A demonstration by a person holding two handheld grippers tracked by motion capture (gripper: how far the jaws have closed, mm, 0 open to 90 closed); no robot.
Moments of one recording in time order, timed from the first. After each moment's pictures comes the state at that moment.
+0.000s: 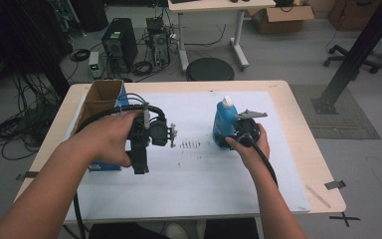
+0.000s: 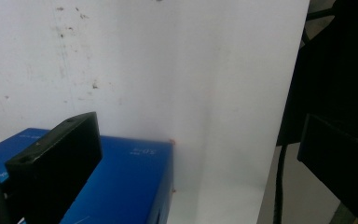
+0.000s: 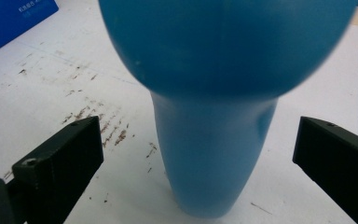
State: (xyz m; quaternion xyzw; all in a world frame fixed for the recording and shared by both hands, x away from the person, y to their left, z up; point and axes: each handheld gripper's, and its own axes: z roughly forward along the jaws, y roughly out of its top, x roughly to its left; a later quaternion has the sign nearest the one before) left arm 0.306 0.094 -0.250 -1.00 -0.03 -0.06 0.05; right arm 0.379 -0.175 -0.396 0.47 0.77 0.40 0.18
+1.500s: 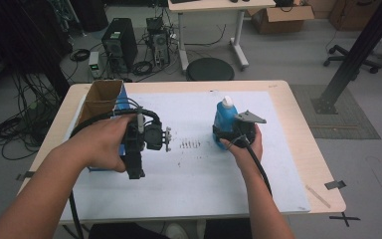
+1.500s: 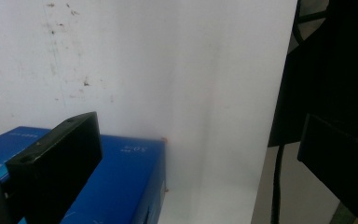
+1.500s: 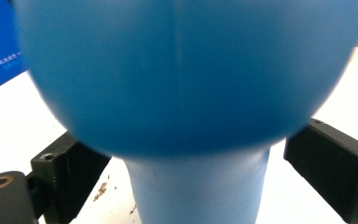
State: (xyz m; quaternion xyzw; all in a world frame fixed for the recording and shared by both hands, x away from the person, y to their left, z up) left arm 0.296 0.104 -0.250 -1.00 -0.03 -0.05 0.04; right arm 0.386 -0.168 -0.416 0.48 0.70 0.47 0.24
